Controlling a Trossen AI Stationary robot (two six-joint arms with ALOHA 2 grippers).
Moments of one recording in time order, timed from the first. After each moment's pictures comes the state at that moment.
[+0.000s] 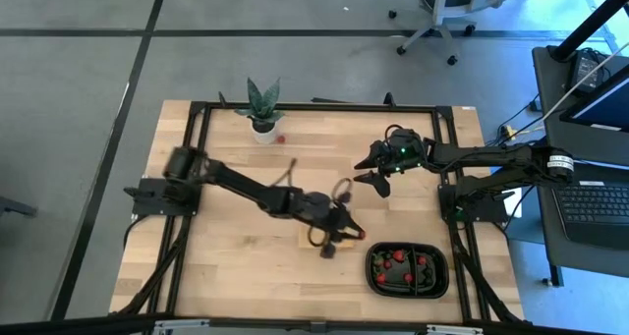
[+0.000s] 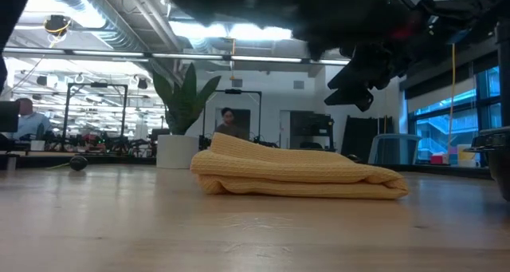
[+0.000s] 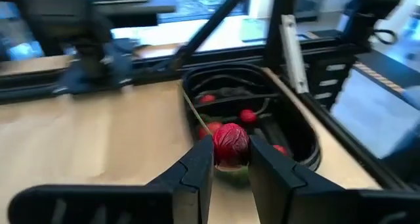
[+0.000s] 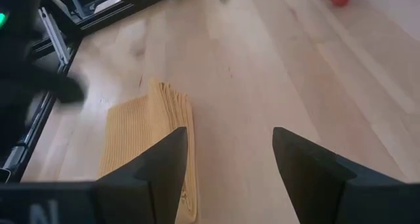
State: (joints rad) left arm -0.20 1.98 1.27 0.40 0.07 0.02; right arm -0.31 1.19 0.52 0.14 -0.36 0.20
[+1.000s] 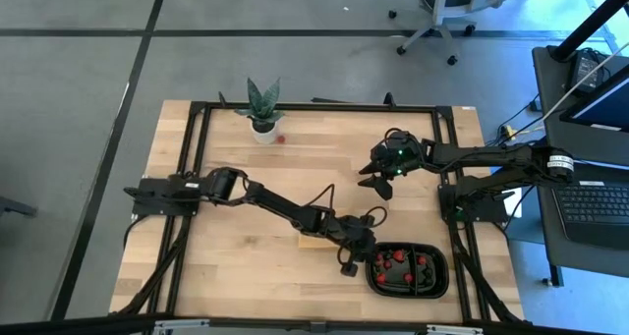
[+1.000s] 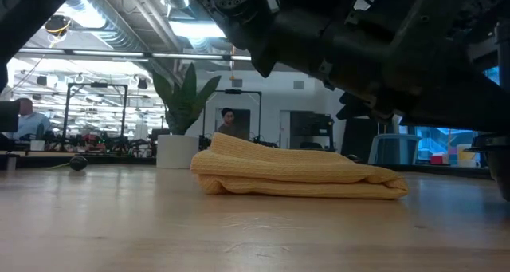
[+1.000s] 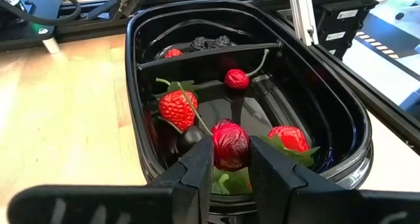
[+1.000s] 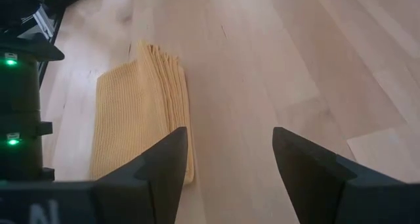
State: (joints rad) left arm -0.23 2.38 1.69 0.25 0.12 0.04; right arm -0.31 1.19 0.52 0.01 -0.36 0.20
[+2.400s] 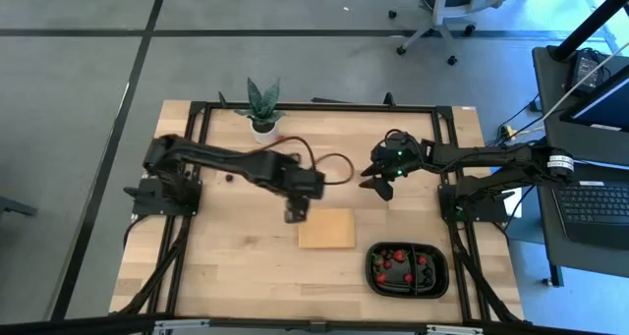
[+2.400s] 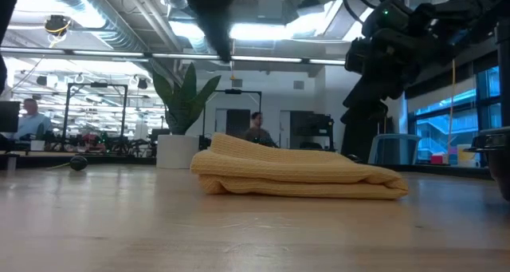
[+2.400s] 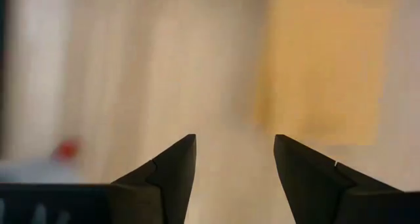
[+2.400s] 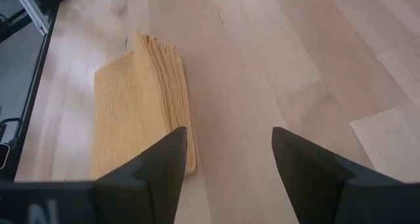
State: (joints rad) left arm -0.12 1.81 1.68 -1.14 -0.24 -0.23; right arm -0.30 1.19 0.52 -0.03 -0.36 0.24
